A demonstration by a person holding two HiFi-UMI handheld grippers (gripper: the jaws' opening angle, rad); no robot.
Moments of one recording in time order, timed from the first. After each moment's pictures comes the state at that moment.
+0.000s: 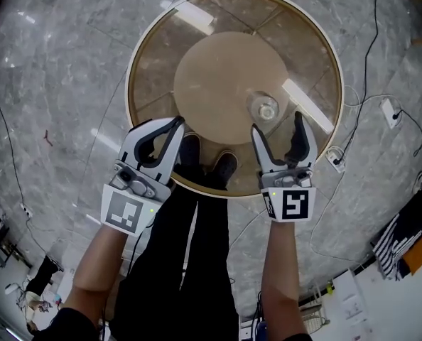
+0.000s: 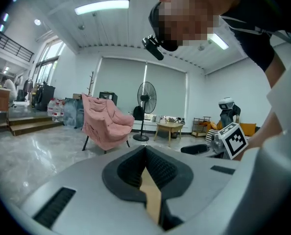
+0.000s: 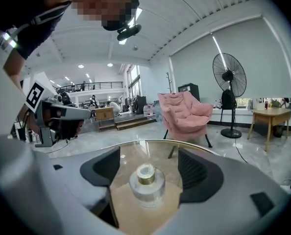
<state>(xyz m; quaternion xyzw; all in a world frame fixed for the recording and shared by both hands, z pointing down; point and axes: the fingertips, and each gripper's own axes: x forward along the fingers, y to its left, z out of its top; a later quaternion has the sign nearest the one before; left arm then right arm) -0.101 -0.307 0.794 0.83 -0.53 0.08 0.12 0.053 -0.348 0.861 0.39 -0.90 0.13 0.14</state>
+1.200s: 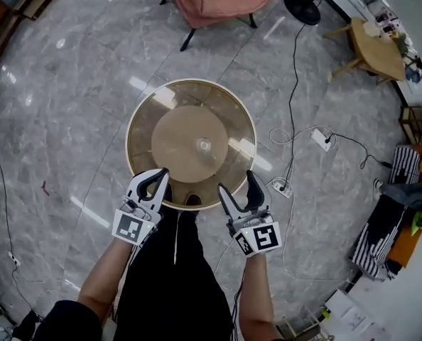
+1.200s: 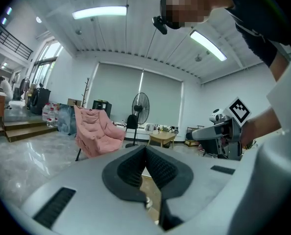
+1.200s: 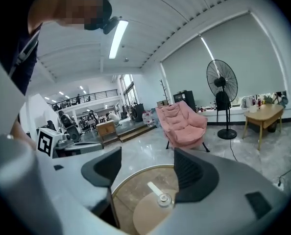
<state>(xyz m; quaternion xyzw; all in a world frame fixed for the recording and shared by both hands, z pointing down) -0.054 -0.269 0.576 0.85 -0.51 0.04 0.12 0.107 -0.293 0.571 0.40 -0.89 0.19 0.10</state>
